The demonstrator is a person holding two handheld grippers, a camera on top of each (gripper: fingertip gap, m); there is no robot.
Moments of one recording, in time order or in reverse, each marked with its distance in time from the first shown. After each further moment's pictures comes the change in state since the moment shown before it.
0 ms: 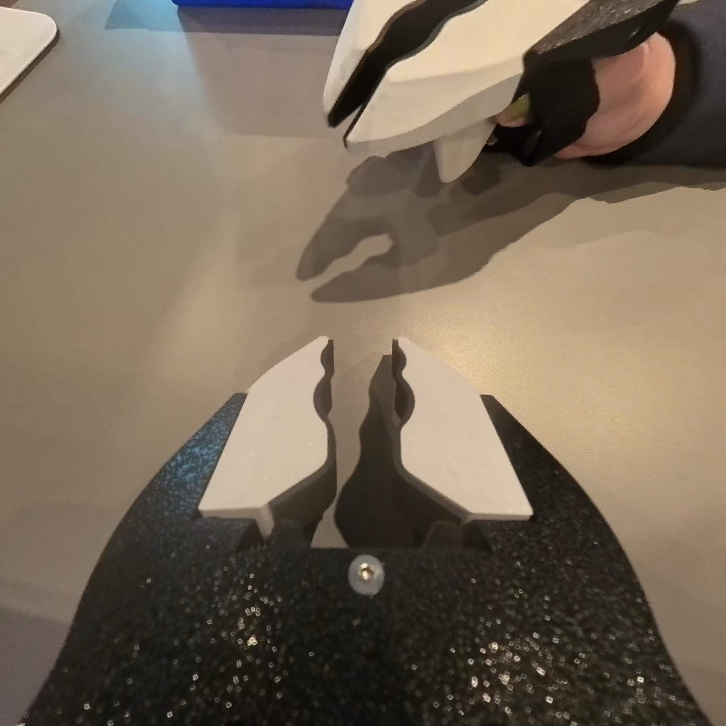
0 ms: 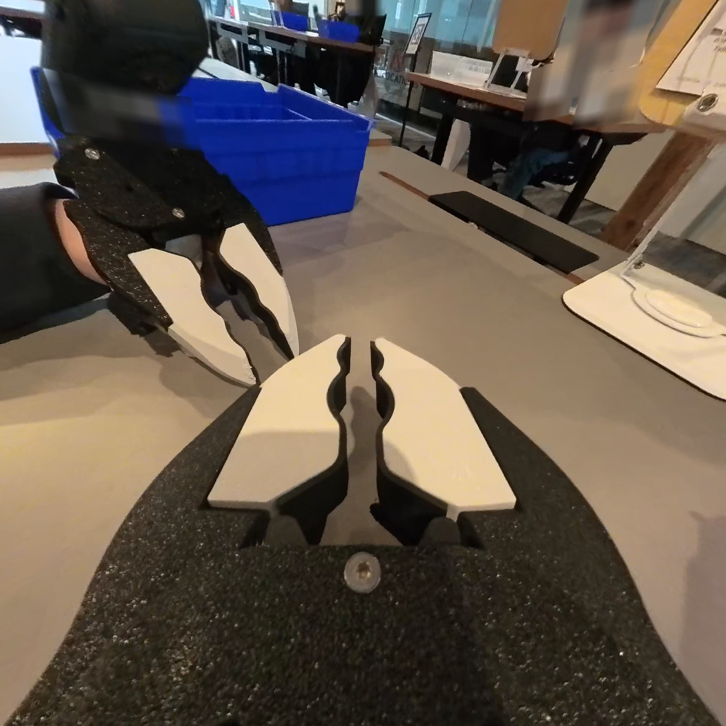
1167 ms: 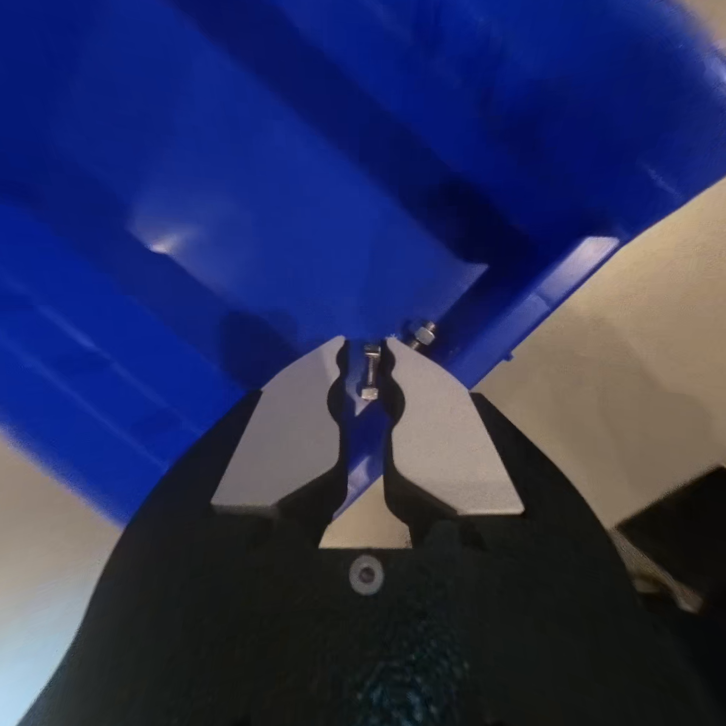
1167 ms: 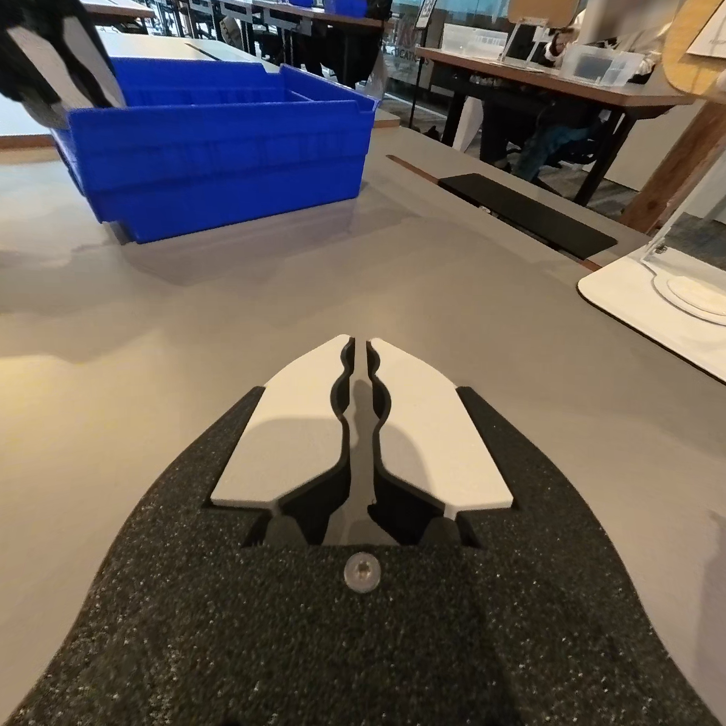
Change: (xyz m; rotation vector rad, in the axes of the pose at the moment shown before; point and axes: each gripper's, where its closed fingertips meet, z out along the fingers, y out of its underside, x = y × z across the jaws) left arm -0.059 0.156 -0.256 -0.612 -0.393 -0.337; right arm -0.001 0.005 0.004 -0.037 -0.024 0.021
